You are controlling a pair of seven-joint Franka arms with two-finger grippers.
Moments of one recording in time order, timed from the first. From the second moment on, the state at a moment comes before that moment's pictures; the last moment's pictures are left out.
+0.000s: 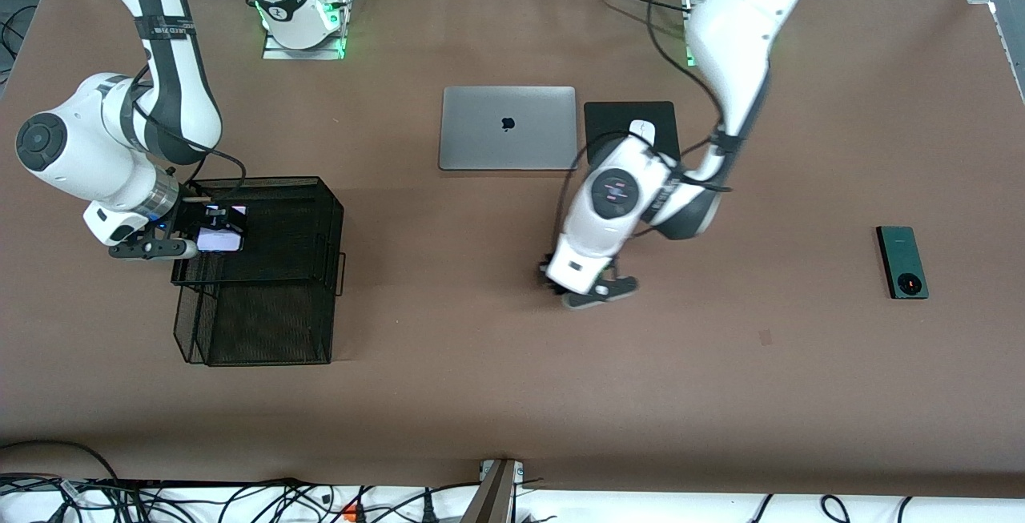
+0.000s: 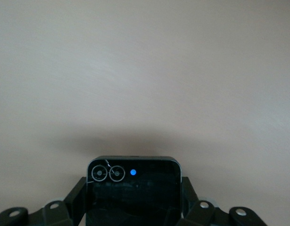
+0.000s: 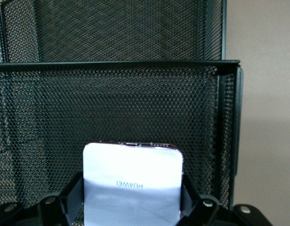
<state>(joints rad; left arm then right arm) -0.52 0.84 -0.12 -1.36 0.06 2.33 -0.90 0.60 0.31 -0.67 -2.08 0.35 2.31 -0.30</state>
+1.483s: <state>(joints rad) -0.88 1.08 0.11 -1.07 0.06 2.32 -0.92 0.59 0.35 -0.67 -1.73 0.33 1.96 -0.18</state>
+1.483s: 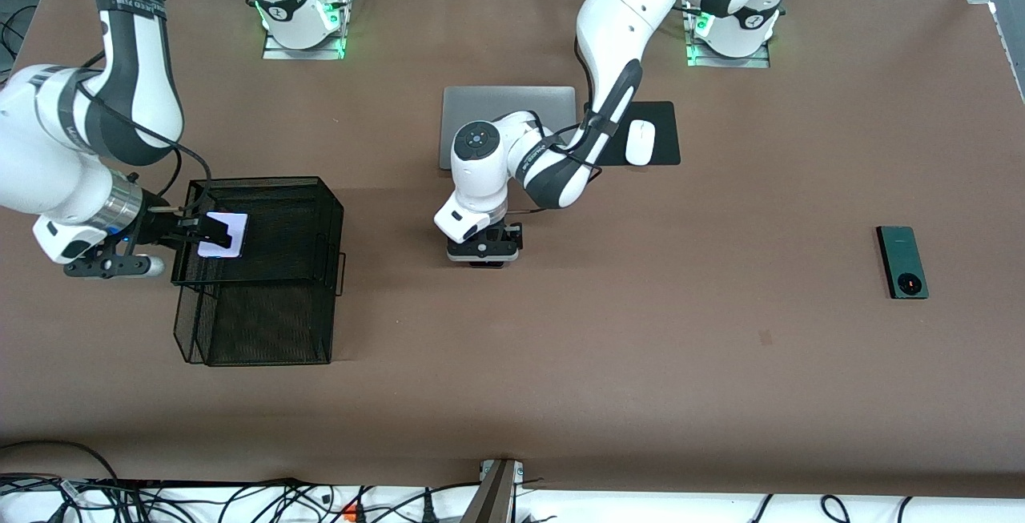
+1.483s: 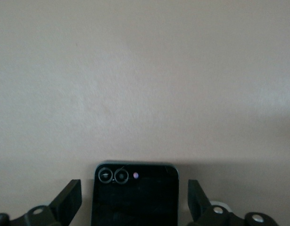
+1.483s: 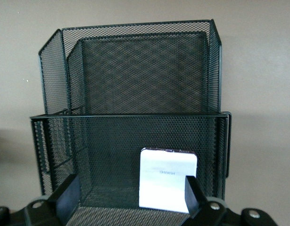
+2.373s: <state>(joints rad) -0.62 0.69 0.14 -1.42 0.06 2.18 -0.68 0.76 0.41 -0.65 -1.52 0.31 1.77 0.21</state>
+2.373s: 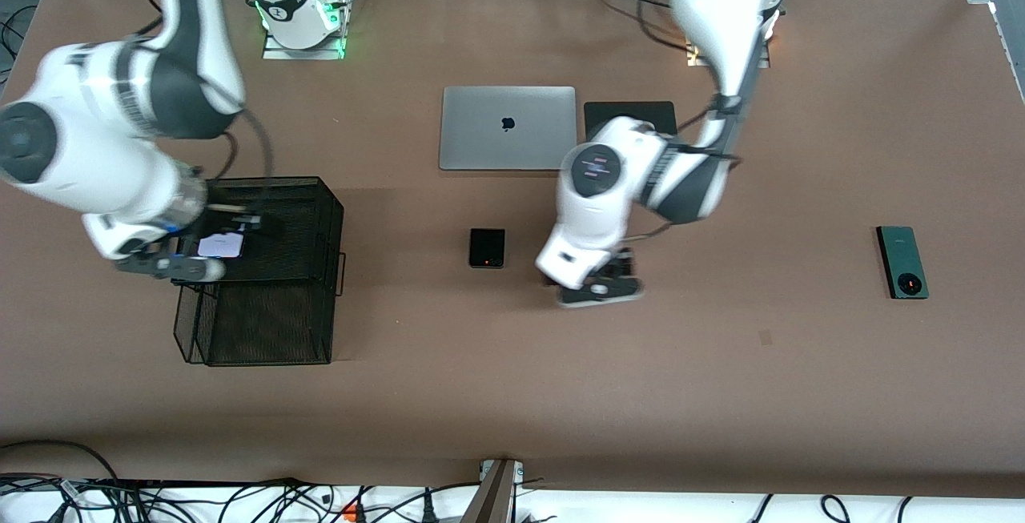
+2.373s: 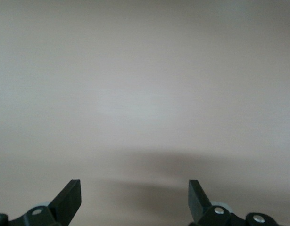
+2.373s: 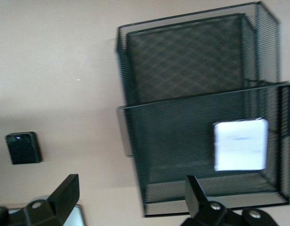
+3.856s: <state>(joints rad) 0.27 0.45 0.11 -2.01 0.03 2.62 0.43 0.96 0.87 -0.37 -1.41 0.38 2.30 0.37</state>
